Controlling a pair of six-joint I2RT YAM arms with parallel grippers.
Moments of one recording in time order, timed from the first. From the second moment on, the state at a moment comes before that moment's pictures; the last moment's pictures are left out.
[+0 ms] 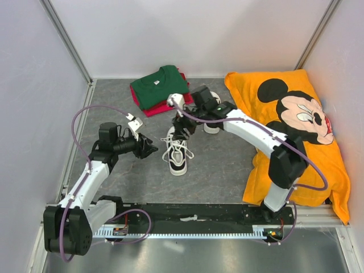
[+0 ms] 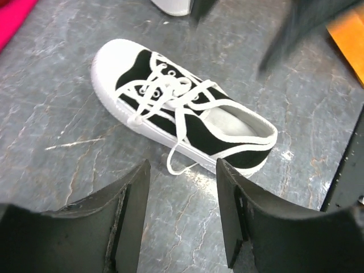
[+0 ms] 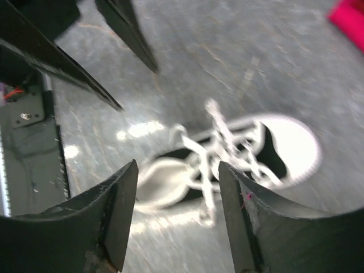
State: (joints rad) left arm -0.09 0.98 0.55 -0.12 0.84 0.24; right arm 0.74 1.81 1.56 -0.49 -0.60 -0.23
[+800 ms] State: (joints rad) left arm -0.21 1.55 0.99 -0.23 0.86 0.62; right arm 0.60 1.83 1.25 -0.39 -0.61 -0.25
